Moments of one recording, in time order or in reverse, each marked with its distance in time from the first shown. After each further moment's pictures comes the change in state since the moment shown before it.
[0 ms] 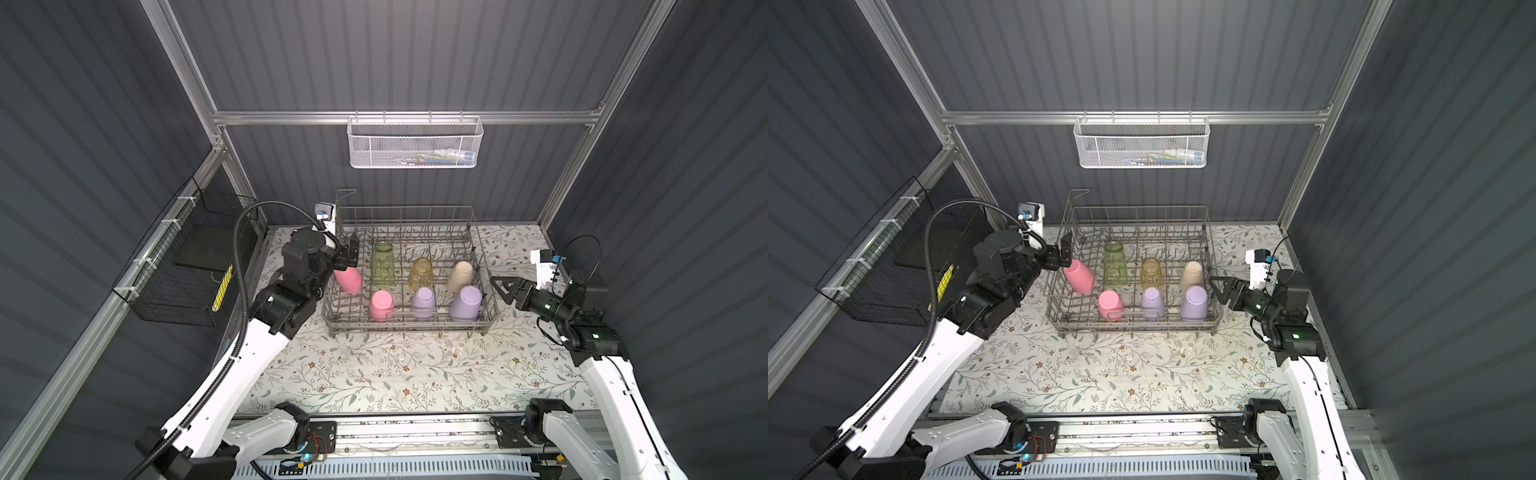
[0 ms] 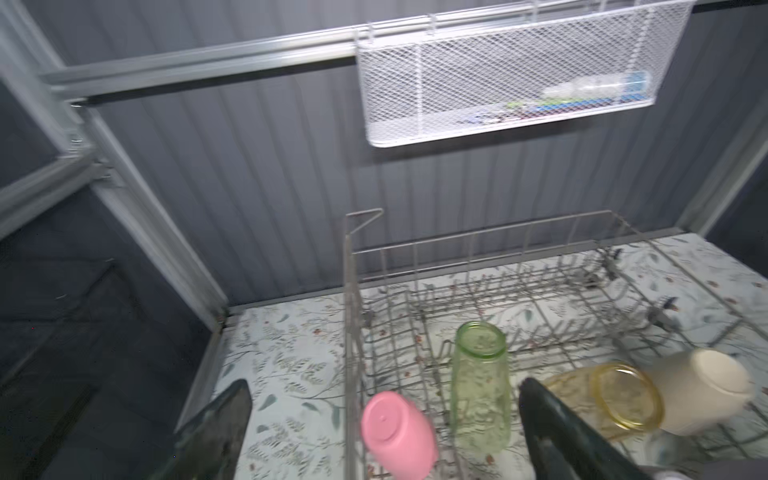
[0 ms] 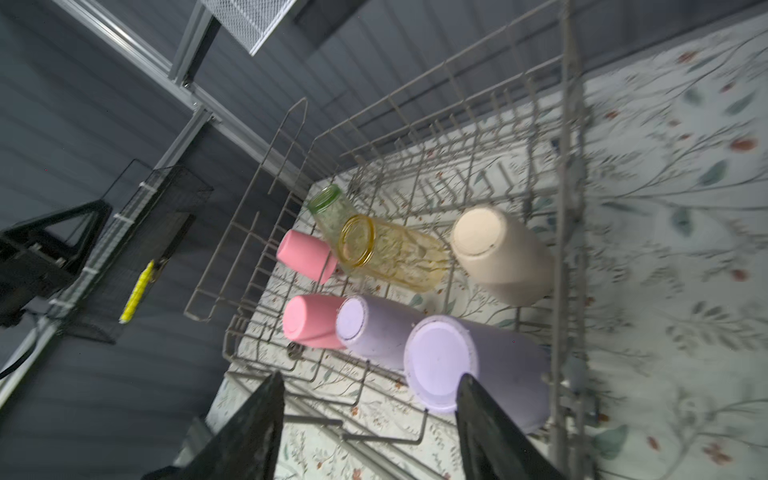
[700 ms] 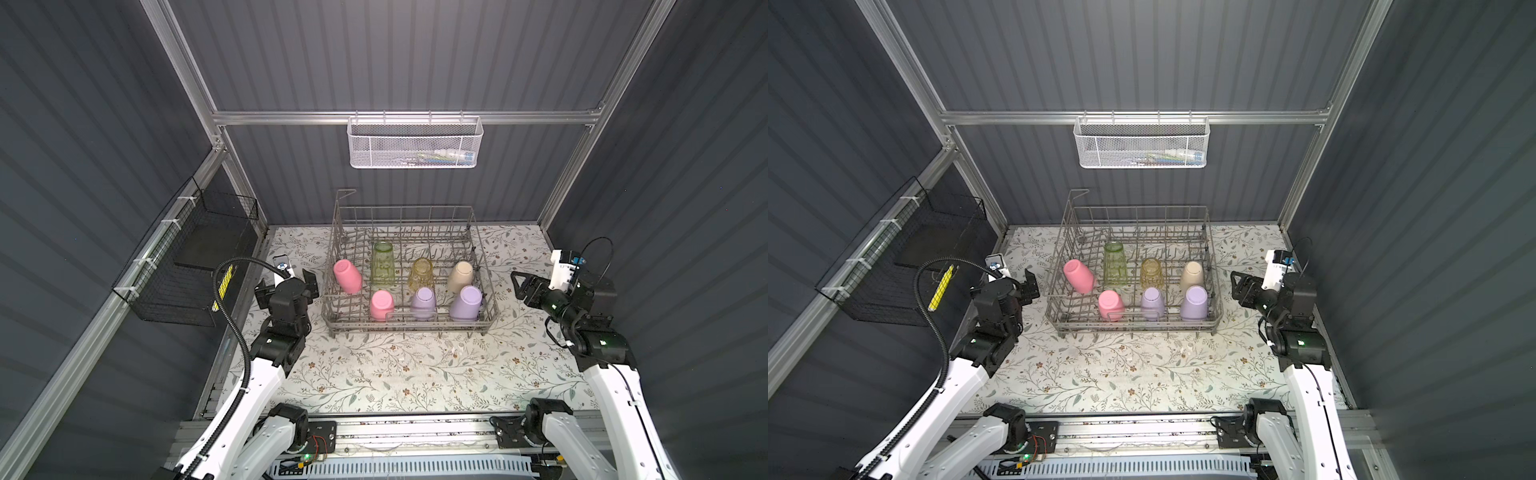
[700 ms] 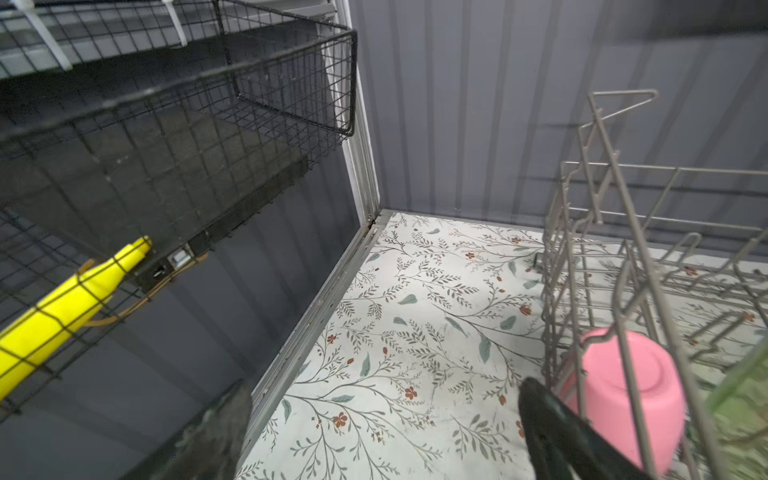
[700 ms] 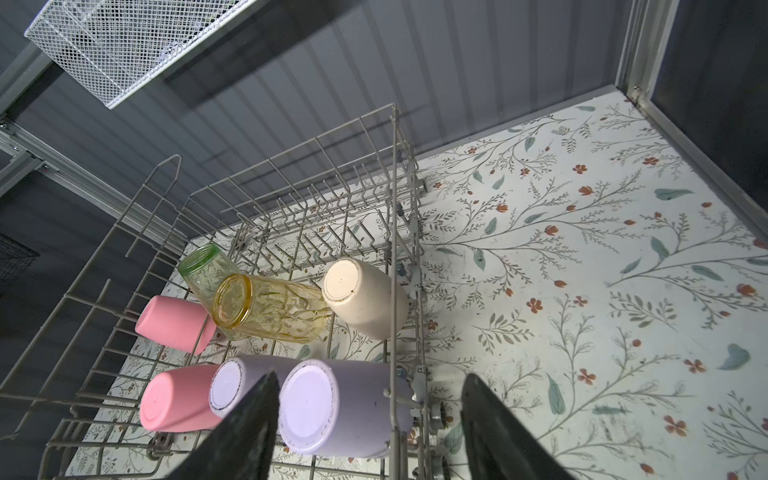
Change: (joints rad) left arm 0.244 -0.177 -0.571 0.329 -0.199 -0.080; right arm -0.037 -0.027 -0.017 -0.028 0.299 -0.080
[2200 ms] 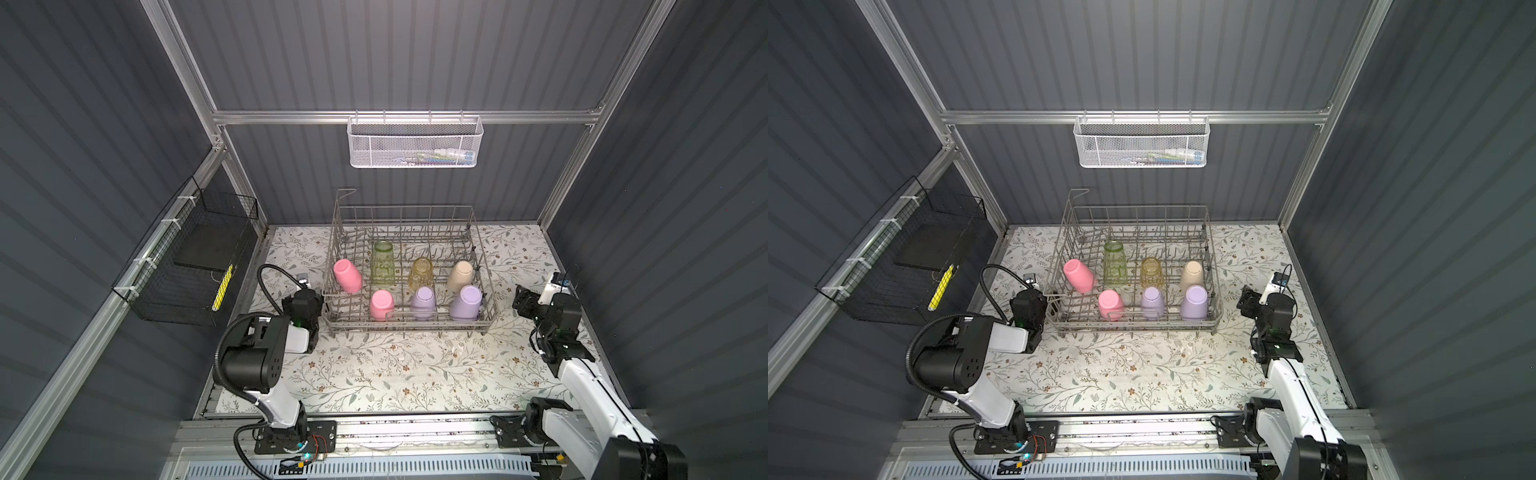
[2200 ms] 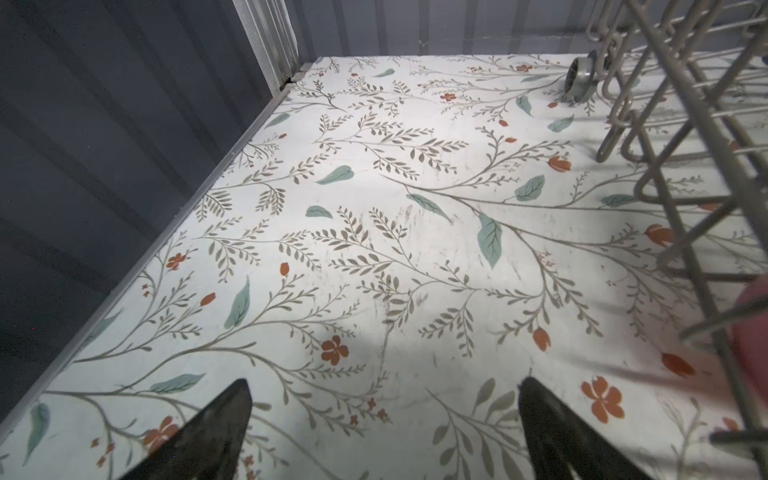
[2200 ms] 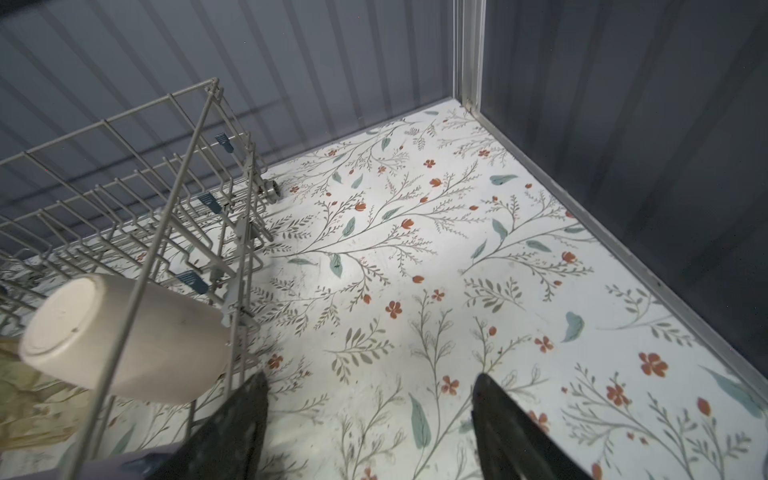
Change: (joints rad) left arm 0.172 0.831 -0.192 0.820 0.323 0.001; right arm -0.028 0.178 -0.476 0.681 0.343 -0.123
